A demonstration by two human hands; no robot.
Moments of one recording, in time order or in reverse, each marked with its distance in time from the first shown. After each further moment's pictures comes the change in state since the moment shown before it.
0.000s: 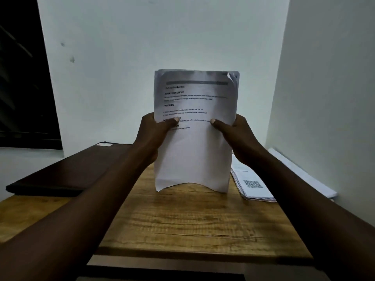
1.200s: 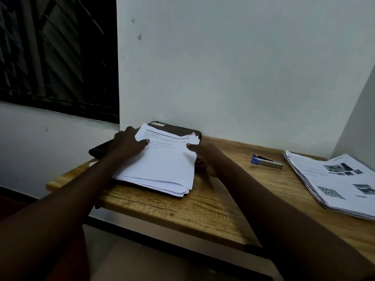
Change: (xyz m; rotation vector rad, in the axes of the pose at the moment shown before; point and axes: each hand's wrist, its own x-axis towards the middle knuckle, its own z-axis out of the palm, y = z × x) left_hand -0.001 -0.065 -0.241 1.161 0.202 -0.349; right_hand -0.015 0.072 0.225 0.056 -0.336 0.669
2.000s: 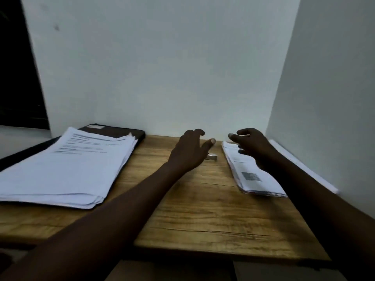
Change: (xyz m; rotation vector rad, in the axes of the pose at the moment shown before) left_hand -0.106 0.249 0.139 -0.287 -0.232 0.605; right_hand -0.073 -0.004 -0.263 -0.284 0.495 -0.252
